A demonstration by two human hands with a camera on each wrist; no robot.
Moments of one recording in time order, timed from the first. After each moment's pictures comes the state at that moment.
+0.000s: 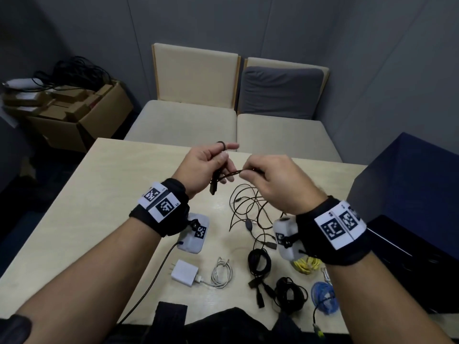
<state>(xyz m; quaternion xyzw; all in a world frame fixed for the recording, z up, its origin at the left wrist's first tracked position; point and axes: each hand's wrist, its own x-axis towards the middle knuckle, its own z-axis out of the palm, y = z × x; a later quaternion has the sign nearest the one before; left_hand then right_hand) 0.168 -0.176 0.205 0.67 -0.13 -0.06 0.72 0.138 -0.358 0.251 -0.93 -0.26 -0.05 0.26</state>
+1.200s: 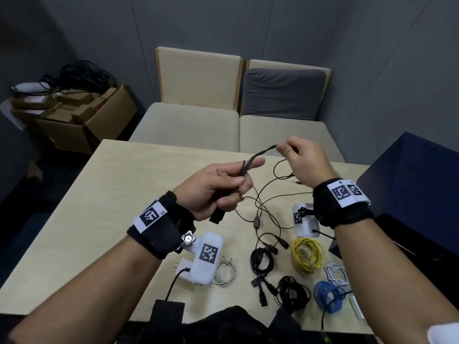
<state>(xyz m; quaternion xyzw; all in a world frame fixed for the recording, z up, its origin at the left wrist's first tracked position) 0.125 -0.184 0.220 0.46 -0.17 -0.30 0.82 0.193 -0.415 0.221 -0.94 -0.07 -0.09 0.32</state>
